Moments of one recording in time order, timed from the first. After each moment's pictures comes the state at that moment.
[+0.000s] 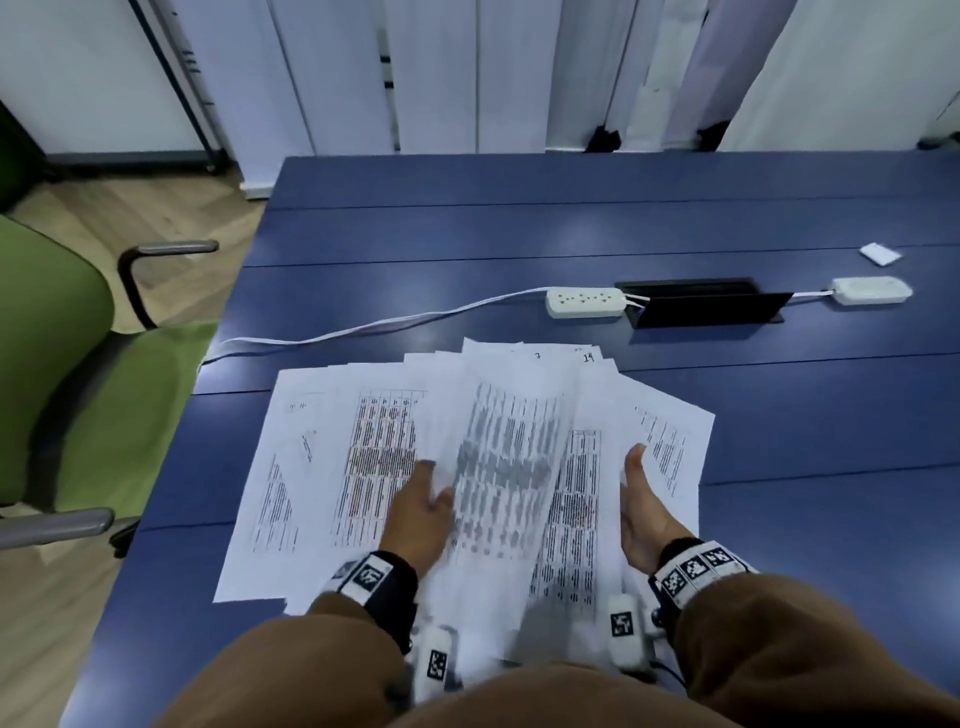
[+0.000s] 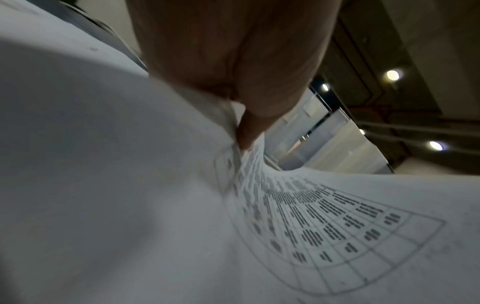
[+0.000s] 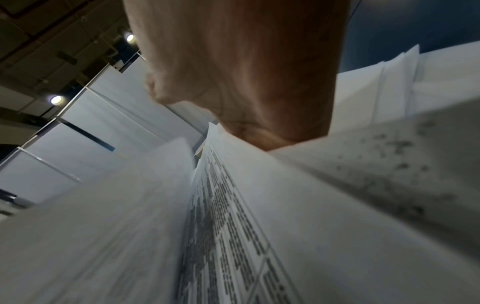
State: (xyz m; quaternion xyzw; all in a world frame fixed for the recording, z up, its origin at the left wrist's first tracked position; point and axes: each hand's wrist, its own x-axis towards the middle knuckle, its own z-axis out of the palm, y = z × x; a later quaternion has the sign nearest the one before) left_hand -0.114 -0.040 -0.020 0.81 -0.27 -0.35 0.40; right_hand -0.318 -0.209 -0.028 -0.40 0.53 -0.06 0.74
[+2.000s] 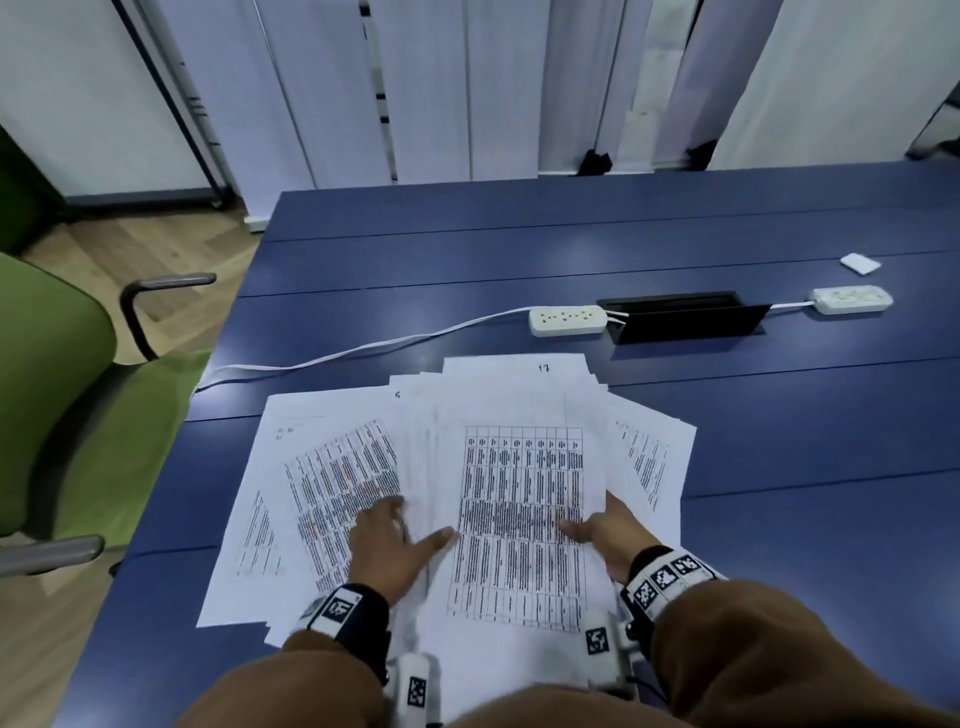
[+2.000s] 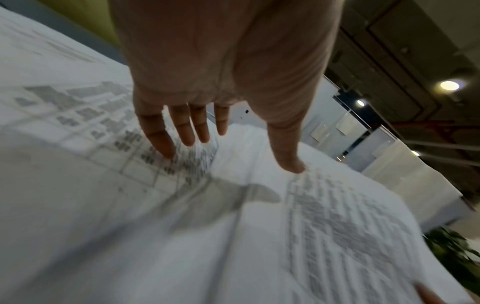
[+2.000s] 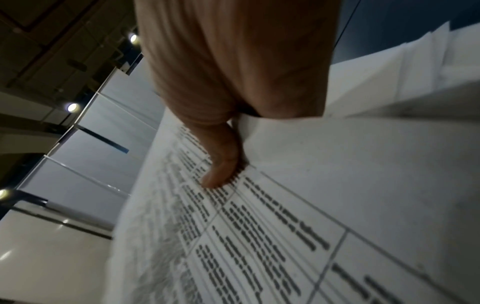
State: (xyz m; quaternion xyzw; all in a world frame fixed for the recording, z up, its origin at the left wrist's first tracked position) left_hand -0.112 -0.025 -0.044 0.86 -0.26 -0.28 0.33; right_hand -0.319 -0.205 -0.019 -0.47 0.53 -0.11 0.70
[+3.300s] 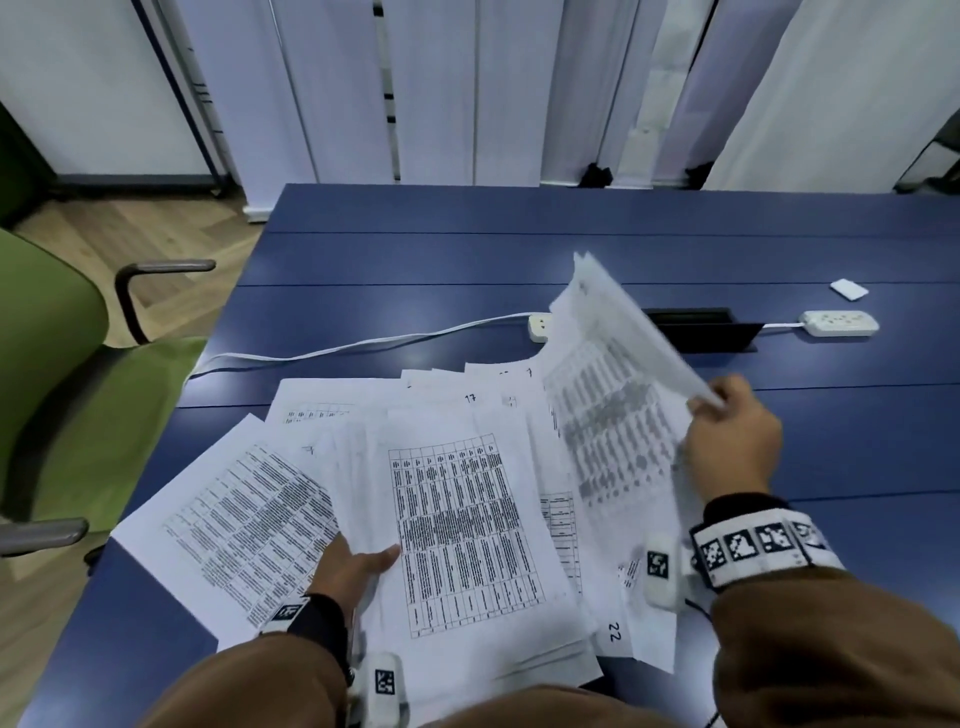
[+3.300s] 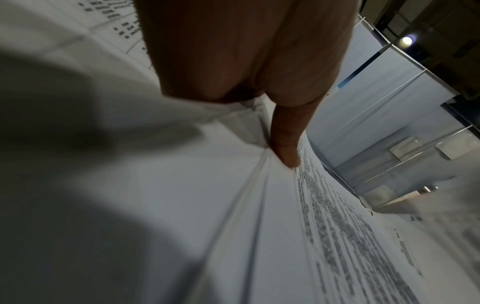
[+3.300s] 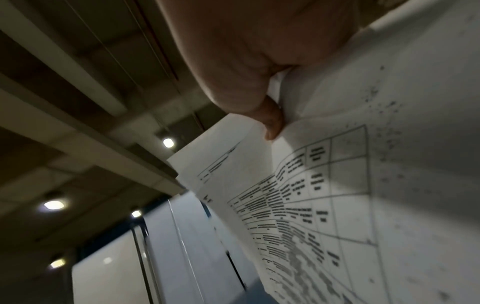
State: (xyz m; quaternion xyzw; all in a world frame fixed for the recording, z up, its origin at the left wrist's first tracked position) left_hand -0.098 0.007 -0.069 0.69 -0.04 -0.43 0.58; right_hand -0.350 -0.275 0.091 -0.69 0.61 -0.35 0.17
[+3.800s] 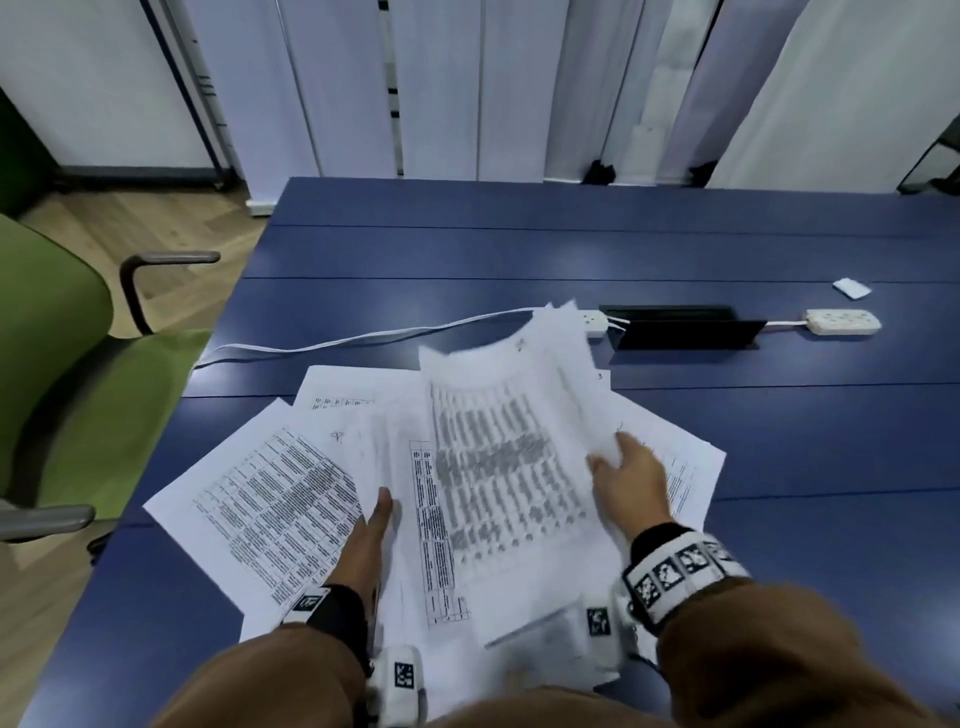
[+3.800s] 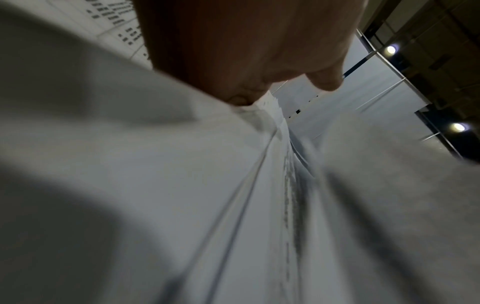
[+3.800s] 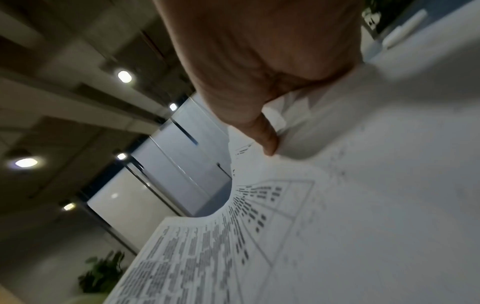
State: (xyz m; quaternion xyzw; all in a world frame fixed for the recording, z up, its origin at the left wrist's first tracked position) left_hand -0.118 -0.009 -0.037 0.61 -0.03 -0.50 0.62; right_hand -0.310 -0.211 0.040 -0.69 0.59 -0.18 0.39
